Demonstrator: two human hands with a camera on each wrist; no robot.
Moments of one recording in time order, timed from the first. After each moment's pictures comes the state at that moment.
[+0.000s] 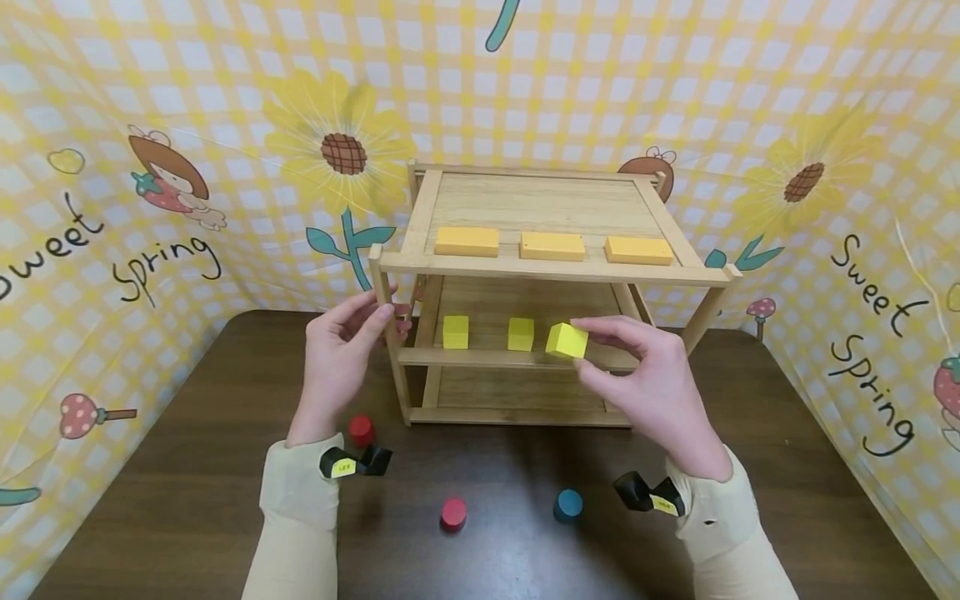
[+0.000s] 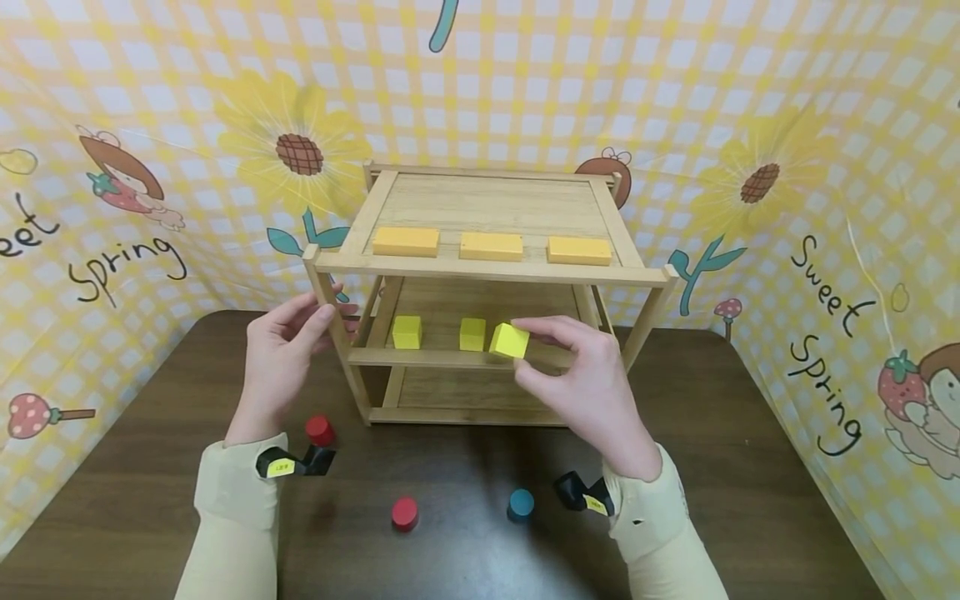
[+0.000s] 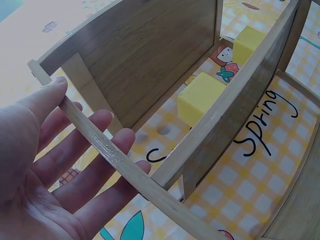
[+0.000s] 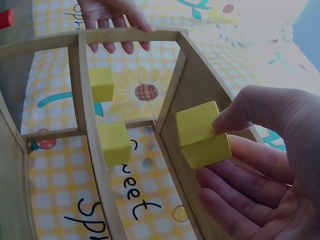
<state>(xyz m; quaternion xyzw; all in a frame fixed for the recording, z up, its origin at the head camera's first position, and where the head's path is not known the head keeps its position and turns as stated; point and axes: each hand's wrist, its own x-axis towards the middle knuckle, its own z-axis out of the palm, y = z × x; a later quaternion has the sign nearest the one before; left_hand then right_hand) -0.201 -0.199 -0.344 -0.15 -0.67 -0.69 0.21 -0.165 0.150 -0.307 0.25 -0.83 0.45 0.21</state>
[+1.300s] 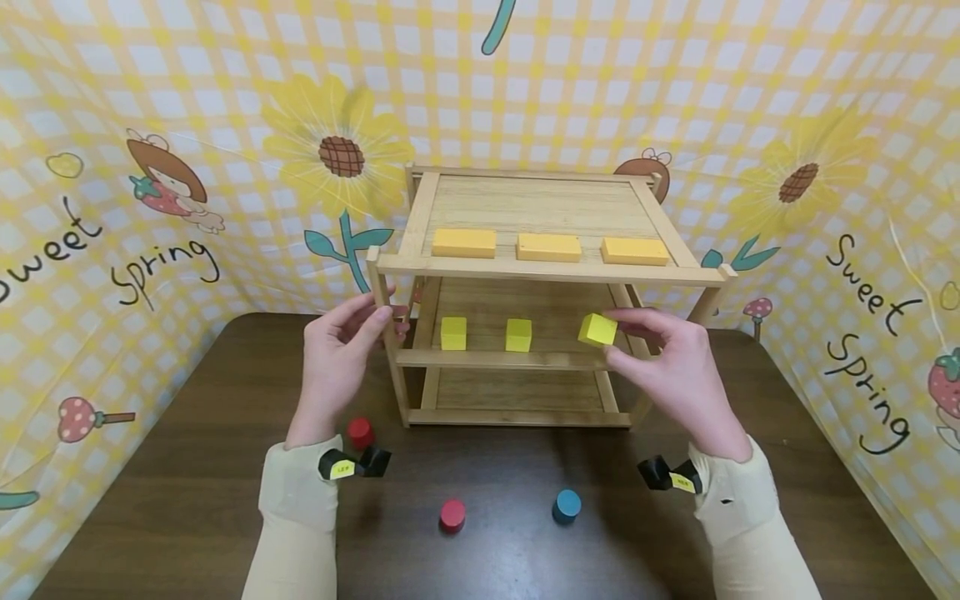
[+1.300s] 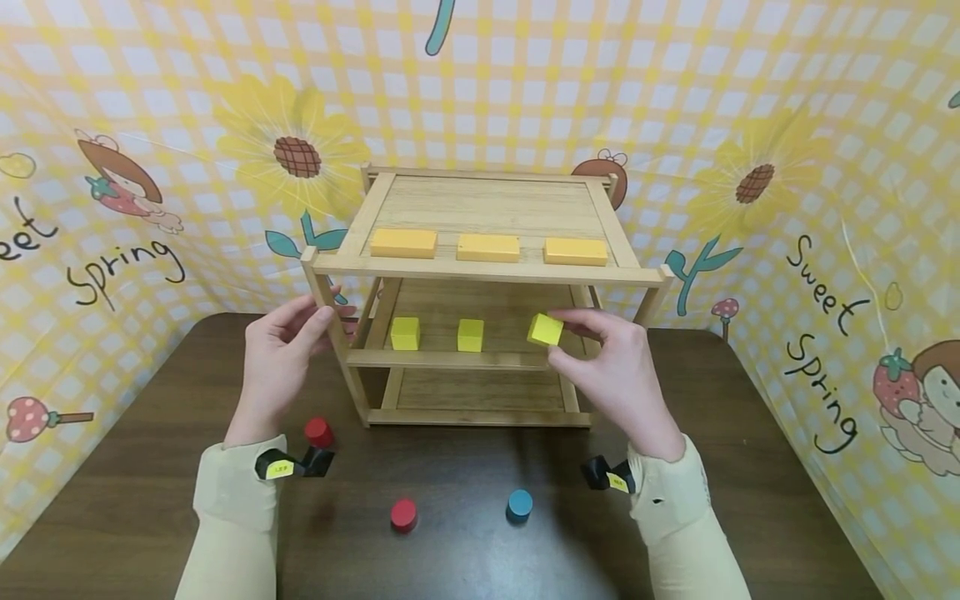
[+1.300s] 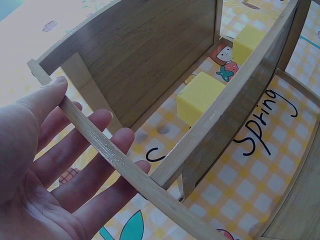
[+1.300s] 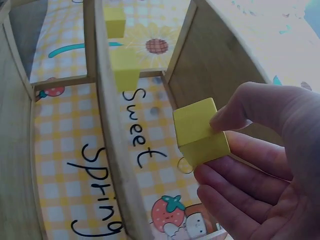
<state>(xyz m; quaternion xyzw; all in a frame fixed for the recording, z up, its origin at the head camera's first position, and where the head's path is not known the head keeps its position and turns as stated) -0.201 -0.199 -0.345 -0.15 -0.67 -0.69 0.22 -0.185 0.183 -0.312 0.18 -0.86 0.43 0.21</state>
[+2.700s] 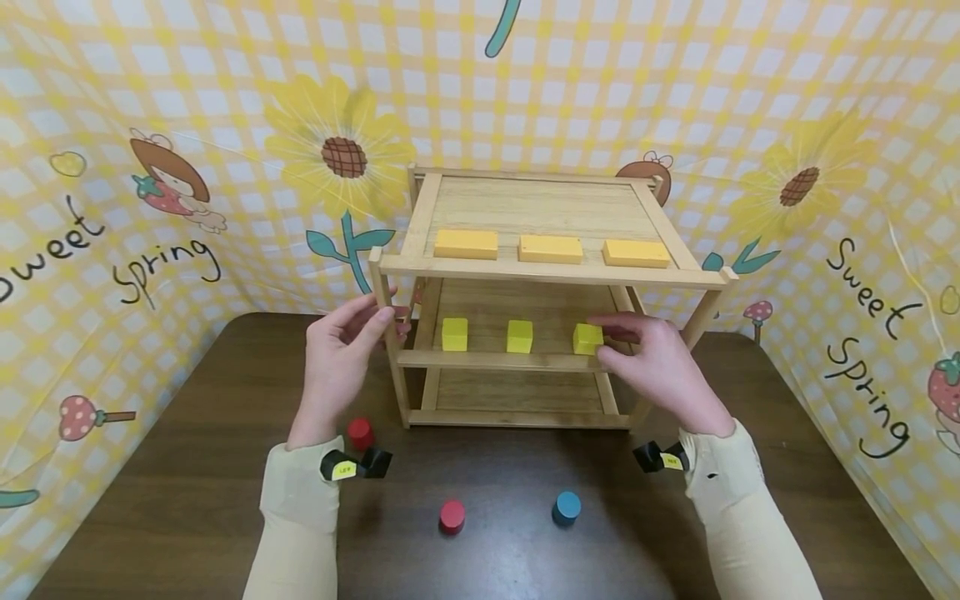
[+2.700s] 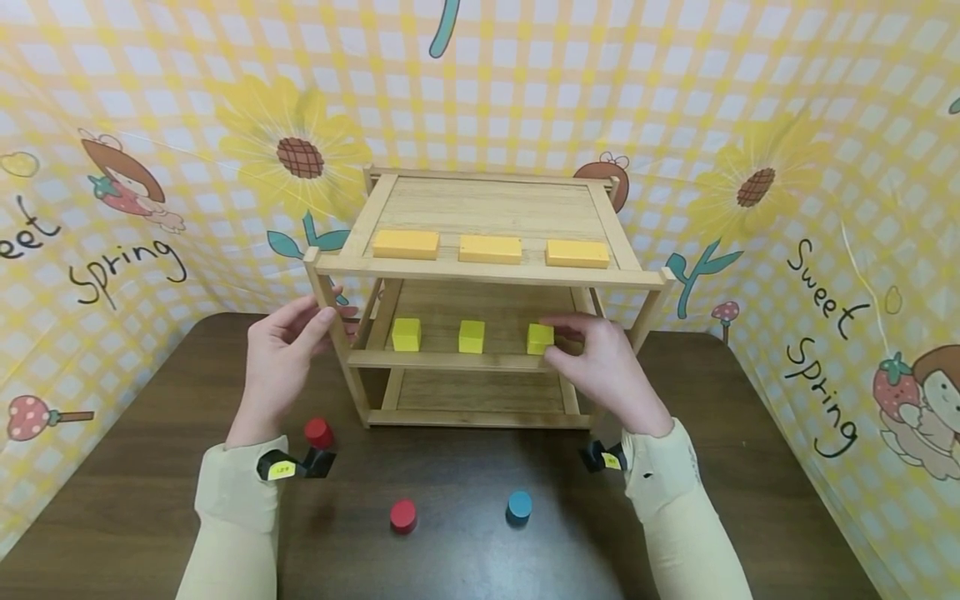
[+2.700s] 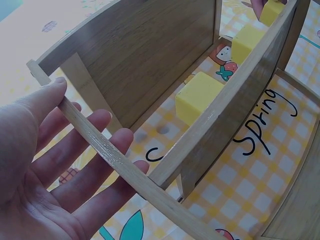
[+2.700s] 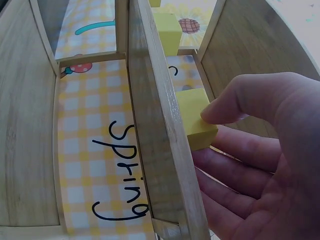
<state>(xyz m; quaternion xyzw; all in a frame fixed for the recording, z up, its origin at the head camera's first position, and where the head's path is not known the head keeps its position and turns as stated) -0.200 -0.198 -0.345 -0.14 -0.68 -0.68 0.22 -0.213 0.185 -0.325 0.19 -0.90 0.37 0.10</state>
